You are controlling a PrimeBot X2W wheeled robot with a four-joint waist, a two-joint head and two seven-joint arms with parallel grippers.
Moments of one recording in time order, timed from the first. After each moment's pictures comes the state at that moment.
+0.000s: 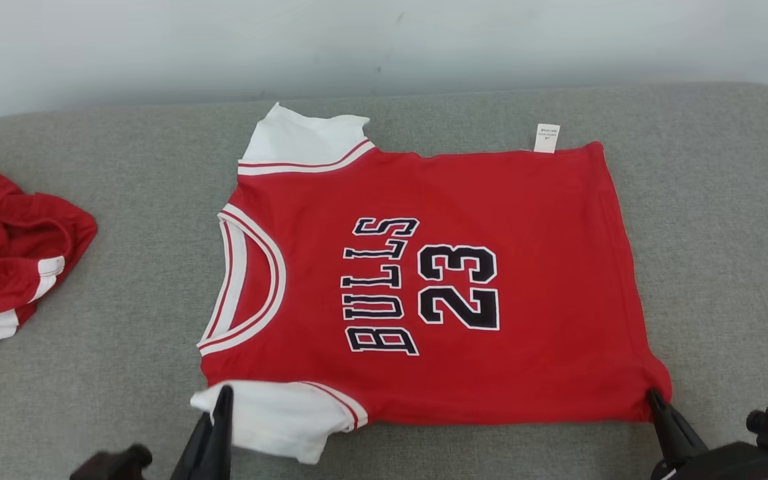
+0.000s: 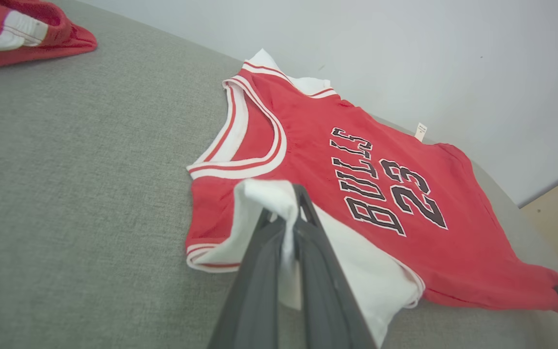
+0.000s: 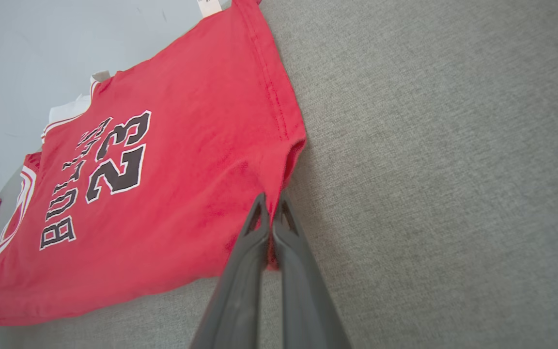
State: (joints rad) left arm 0.05 0.21 -0.27 0.02 -0.60 0.05 -0.23; right arm 0.05 -0.15 -0.05 0.16 0.65 0.13 0.14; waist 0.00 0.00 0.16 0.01
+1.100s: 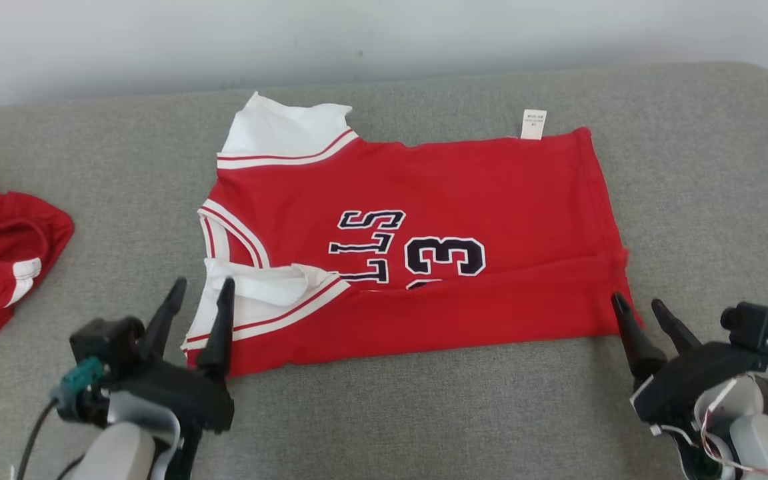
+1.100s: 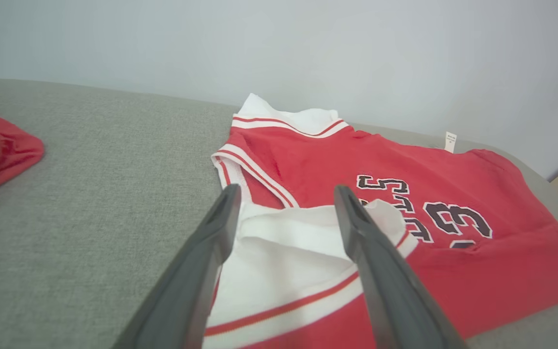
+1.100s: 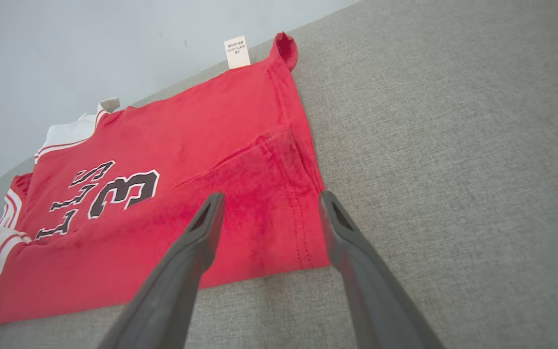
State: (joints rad) left arm -0.41 0.24 -0.30 0.46 -0.55 -0.06 -0.25; right arm -0.28 -0.23 0.07 0.37 0.62 0.13 0.12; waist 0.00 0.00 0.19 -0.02
